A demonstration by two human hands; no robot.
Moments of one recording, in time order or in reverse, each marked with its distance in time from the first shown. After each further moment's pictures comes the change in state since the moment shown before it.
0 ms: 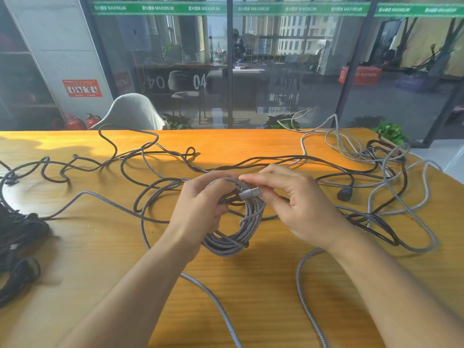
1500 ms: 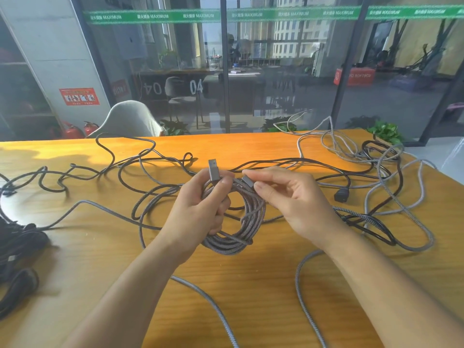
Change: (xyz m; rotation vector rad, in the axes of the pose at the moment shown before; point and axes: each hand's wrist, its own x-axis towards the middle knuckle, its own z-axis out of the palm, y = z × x) left_hand 0.007 -0.008 -0.007 0.006 -0.096 0.116; right_hand 0.001 -0.001 0.004 0.384 0.123 0.222
